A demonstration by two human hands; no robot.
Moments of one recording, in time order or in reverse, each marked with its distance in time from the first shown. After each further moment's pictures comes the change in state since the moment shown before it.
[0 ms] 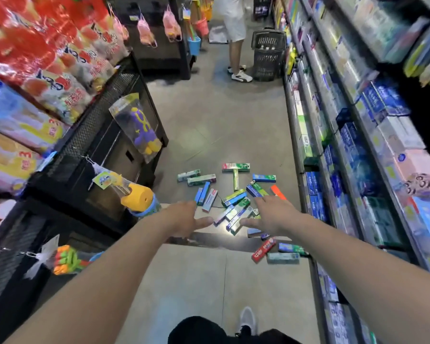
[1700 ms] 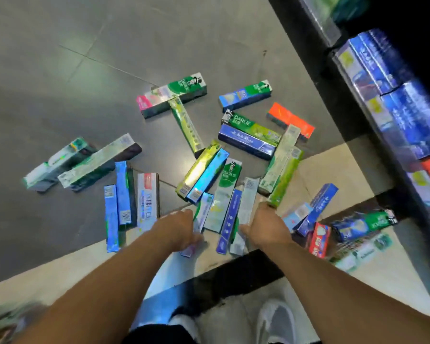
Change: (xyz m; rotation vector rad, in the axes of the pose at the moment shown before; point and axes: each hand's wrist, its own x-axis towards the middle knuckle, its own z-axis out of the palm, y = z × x) left_hand 0.828 -0.085 0.325 0.278 -0.384 0.277; right_hand 0.642 0.125 0.463 0.792 -0.089 0.802
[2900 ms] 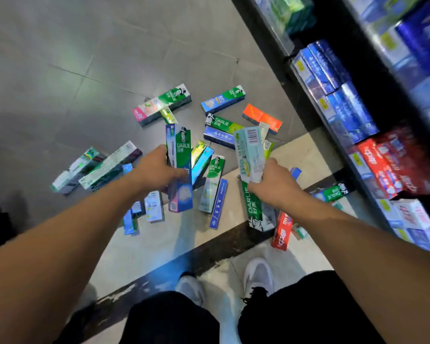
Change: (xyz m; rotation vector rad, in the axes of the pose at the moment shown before) left_hand -0.122 0.029 -0.150 -0.731 0.252 0.066; right_hand -0.120 -0.015 -0.162 0.206 0.115 -0.072
